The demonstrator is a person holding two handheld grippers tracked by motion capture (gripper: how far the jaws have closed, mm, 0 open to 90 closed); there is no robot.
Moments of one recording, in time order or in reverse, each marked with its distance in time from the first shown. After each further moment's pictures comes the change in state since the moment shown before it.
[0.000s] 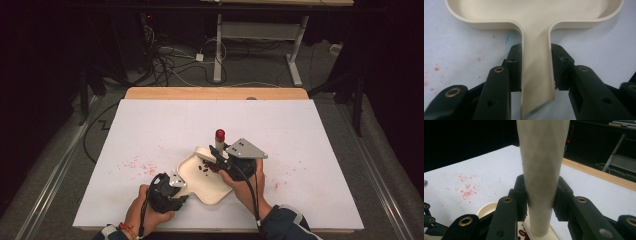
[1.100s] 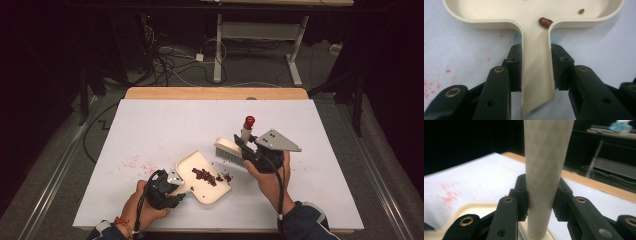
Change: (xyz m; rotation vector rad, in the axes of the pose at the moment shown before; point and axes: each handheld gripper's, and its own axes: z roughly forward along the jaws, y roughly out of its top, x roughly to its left) left arm 0.011 0.000 -0.004 0.032 -0.008 0.055; right arm -0.051 0.007 -0.039 -0.046 -0.069 0.035
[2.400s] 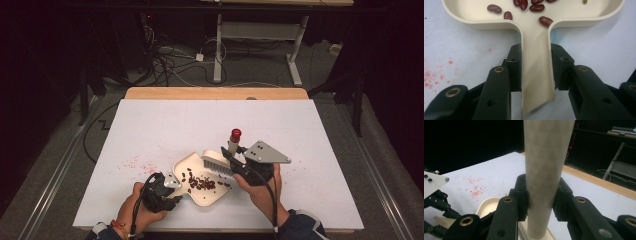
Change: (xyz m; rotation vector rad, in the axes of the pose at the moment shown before) left arm 0.000 -0.009 -0.003 0.000 0.013 0.021; right arm 0.035 0.000 -0.008 0.003 0.105 -0.036
